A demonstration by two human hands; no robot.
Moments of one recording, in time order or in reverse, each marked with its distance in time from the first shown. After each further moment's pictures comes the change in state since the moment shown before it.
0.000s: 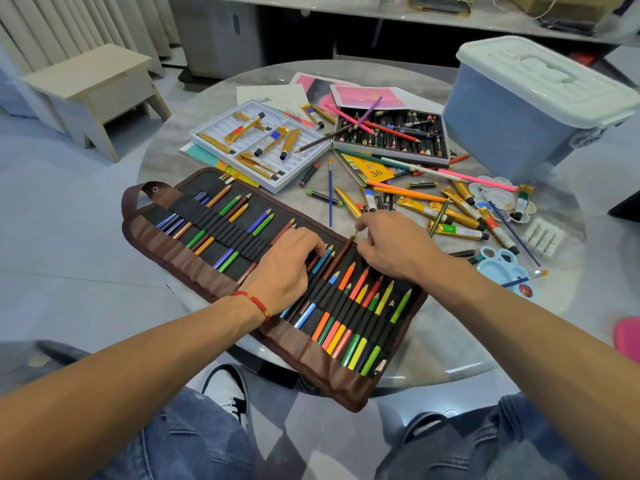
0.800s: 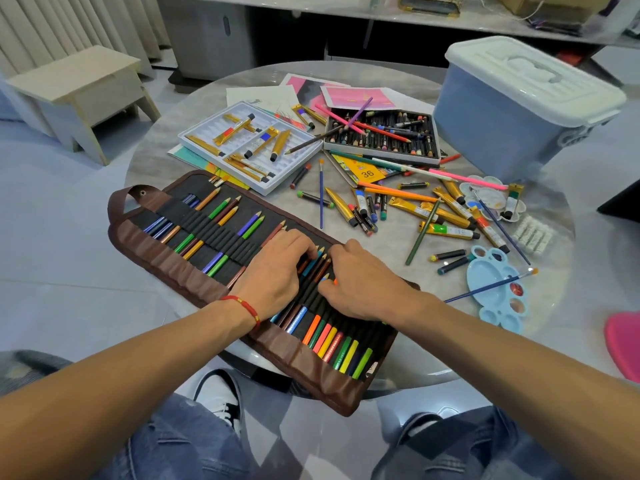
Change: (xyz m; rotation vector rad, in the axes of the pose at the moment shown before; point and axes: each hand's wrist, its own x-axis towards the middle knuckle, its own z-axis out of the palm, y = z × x) left_hand -0.002 0.013 -0.010 0.015 -0.036 0.008; right_hand -0.037 -0.047 0.012 0.116 -0.189 0.034
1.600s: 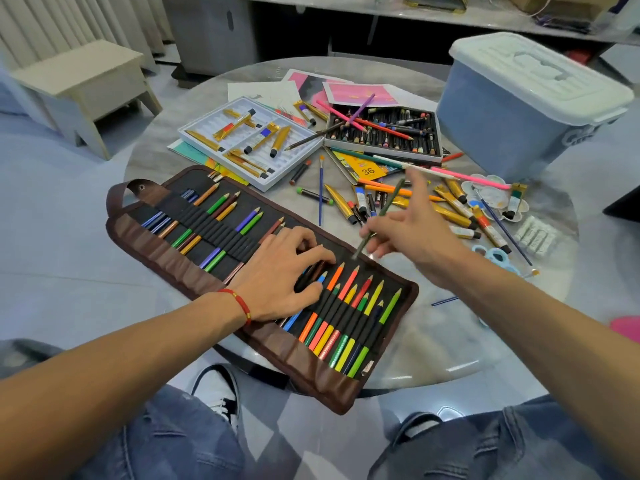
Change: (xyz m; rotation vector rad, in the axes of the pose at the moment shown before) left_hand -0.003 0.013 -0.009 0.217 -0.188 0.044; right_hand 0.002 0.055 -0.048 1.142 0.219 0.134
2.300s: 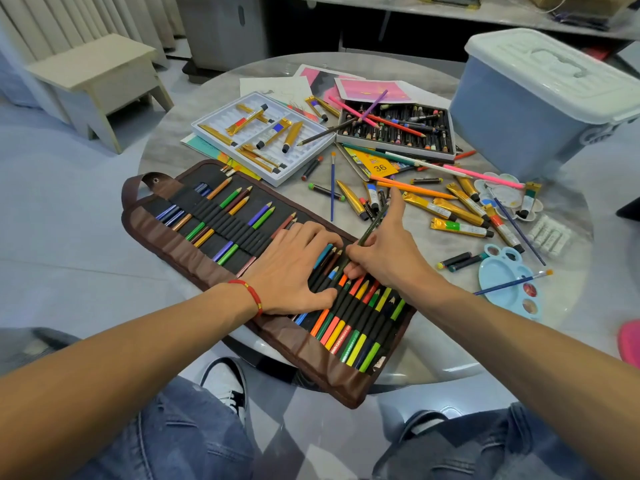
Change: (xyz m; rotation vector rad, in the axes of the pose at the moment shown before) left_hand 0.001 -0.002 0.001 0.006 0.017 0.003; right_hand -0.008 0.022 0.050 -0.331 0.012 0.007
